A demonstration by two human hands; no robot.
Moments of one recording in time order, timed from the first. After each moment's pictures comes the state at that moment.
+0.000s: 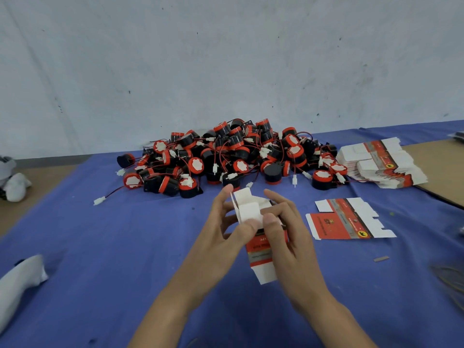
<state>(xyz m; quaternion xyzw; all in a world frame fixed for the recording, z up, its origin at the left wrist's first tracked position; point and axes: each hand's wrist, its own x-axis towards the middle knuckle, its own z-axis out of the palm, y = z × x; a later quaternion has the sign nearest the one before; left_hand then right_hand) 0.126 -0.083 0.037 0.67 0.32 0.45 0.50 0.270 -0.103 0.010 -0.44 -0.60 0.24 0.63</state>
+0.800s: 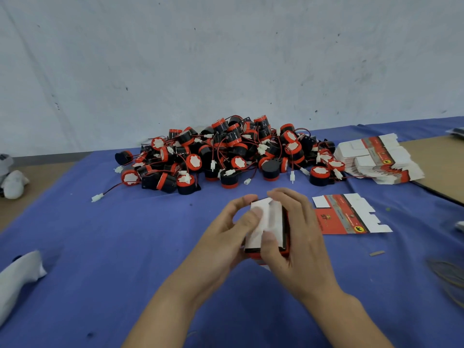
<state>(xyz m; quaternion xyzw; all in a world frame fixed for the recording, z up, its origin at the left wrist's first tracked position) 0.142 -0.082 0.035 0.55 0.28 0.41 0.67 0.289 -0.107 0.005 -0.48 -0.68 -0.03 0.55</state>
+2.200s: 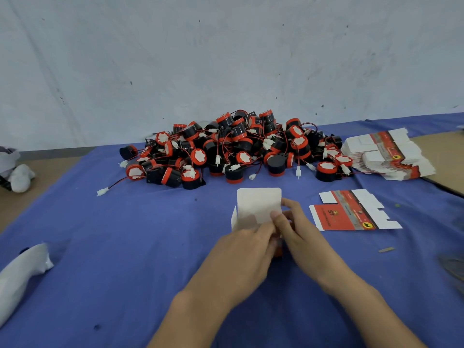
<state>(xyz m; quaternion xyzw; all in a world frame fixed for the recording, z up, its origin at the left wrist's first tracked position) 0.148 -0.084 0.011 0.89 0.39 0.23 0.05 0.310 -0.081 -0.013 -0.54 -0.58 0.37 0.50</state>
